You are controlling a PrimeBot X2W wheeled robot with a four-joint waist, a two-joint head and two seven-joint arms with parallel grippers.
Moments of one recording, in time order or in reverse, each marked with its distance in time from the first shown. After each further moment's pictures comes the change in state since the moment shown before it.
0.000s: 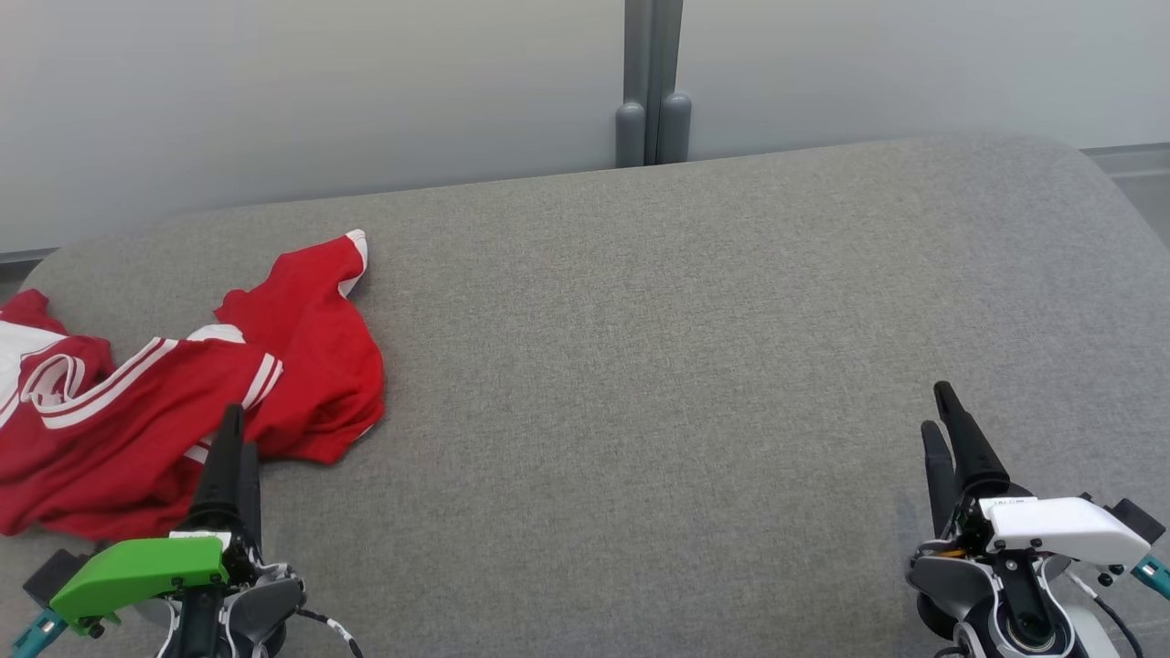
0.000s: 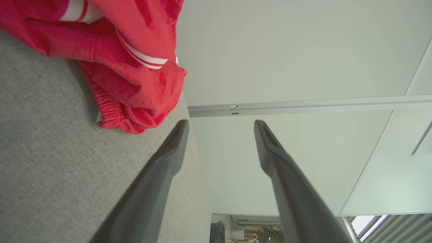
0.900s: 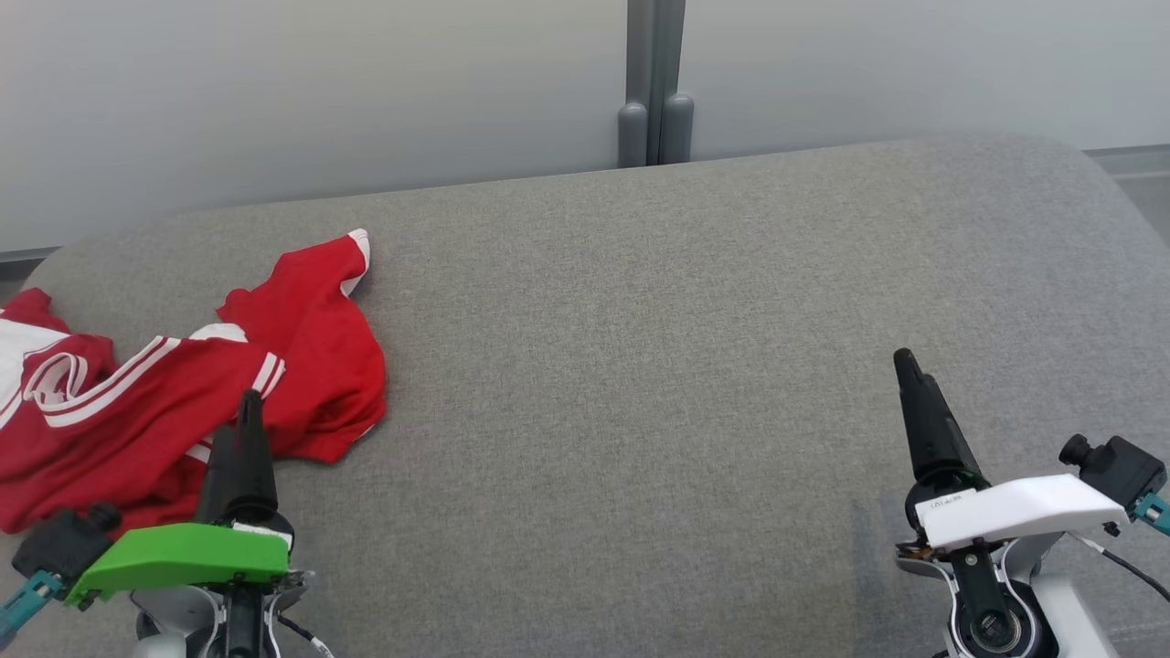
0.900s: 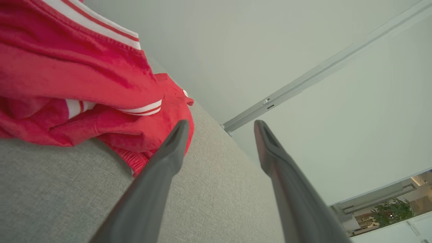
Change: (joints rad) left arm 0.026 0.001 -0.040 -0.084 0.529 0.011 -0.120; right arm 0.006 -0.042 0.098 -0.121 -0.478 0.000 -0.078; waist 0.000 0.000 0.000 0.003
